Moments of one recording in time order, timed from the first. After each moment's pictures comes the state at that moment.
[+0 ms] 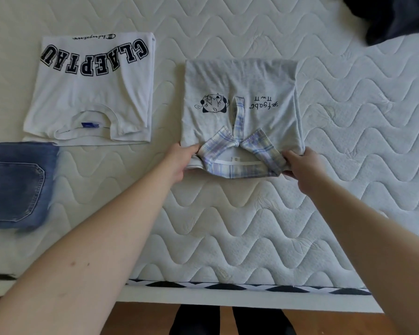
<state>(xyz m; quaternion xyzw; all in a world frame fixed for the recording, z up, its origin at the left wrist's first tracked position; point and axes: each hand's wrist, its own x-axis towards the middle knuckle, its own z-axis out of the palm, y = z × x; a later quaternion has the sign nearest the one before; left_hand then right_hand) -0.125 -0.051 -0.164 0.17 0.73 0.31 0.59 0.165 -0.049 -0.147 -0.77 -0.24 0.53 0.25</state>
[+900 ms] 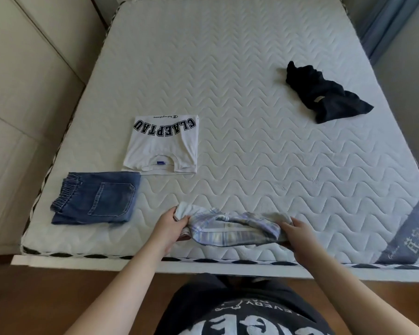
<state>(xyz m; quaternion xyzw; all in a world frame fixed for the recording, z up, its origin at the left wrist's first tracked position) -0.222 -0.294 0.102 0.30 0.73 0.30 0.53 0.101 -0.274 0.106 -0.72 -0.22 0.60 0.26</state>
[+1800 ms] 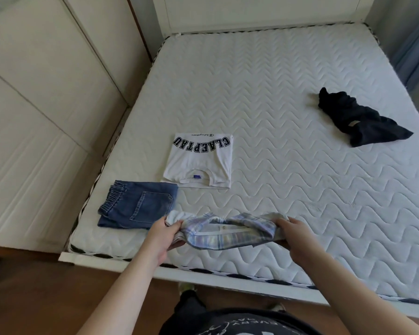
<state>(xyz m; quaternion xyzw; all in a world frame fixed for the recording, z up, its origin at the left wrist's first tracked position) -0.336 -0.333 0.161 0.17 0.74 0.40 0.52 -0.023 -0.265 0.156 -0.68 -0.23 0.64 0.28</state>
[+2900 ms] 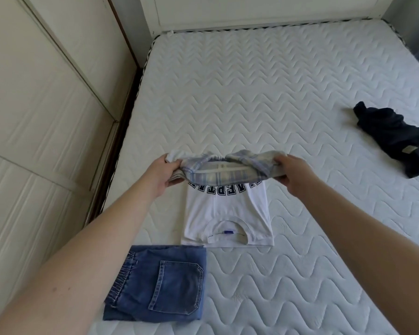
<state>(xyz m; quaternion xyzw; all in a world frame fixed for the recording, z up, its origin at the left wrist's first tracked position) -0.585 0.087 0.167 0.26 0.69 0.39 0.56 -0.267 0.117 0.166 -0.65 -0.23 0.60 0.40</state>
